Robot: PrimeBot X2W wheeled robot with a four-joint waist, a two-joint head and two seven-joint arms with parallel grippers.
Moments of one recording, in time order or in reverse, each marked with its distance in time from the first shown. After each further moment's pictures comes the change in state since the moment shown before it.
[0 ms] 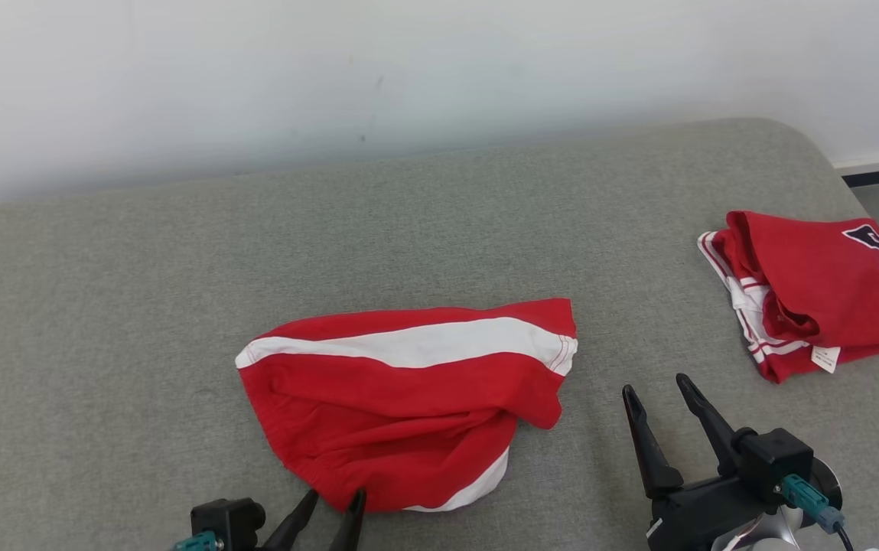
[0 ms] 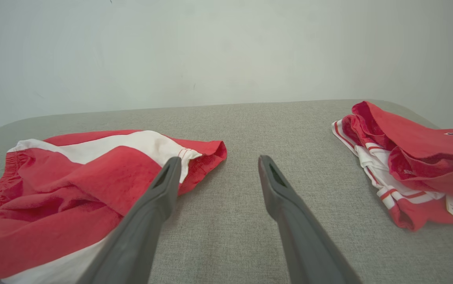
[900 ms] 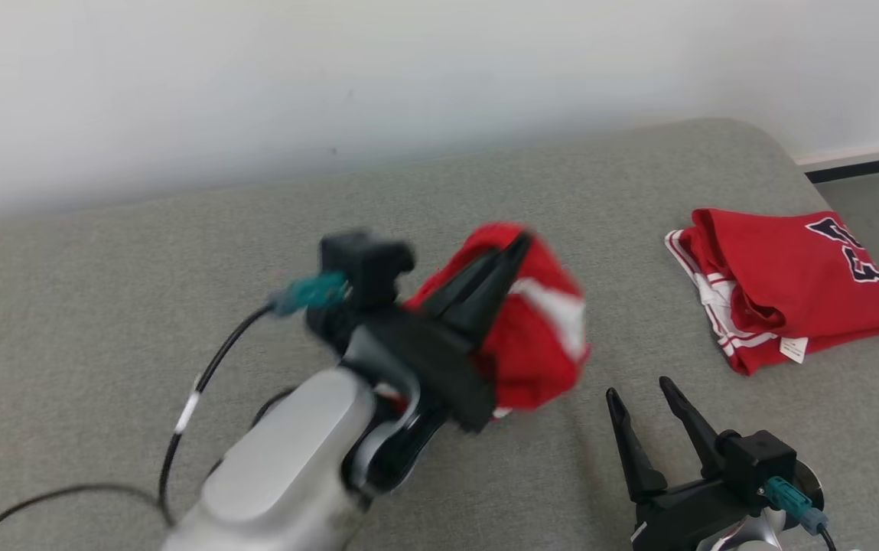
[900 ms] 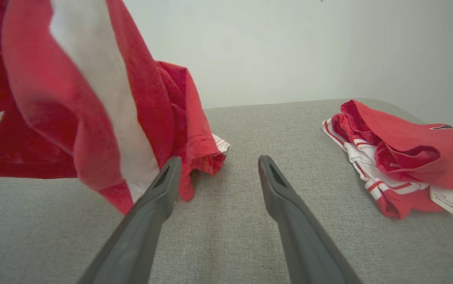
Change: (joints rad) left arm -0.496 -0.181 -0.043 -0.099 0.045 -0.124 0.132; right arm -0.004 0.023 0.015 0.007 0.000 0.000 0.000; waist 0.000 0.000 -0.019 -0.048
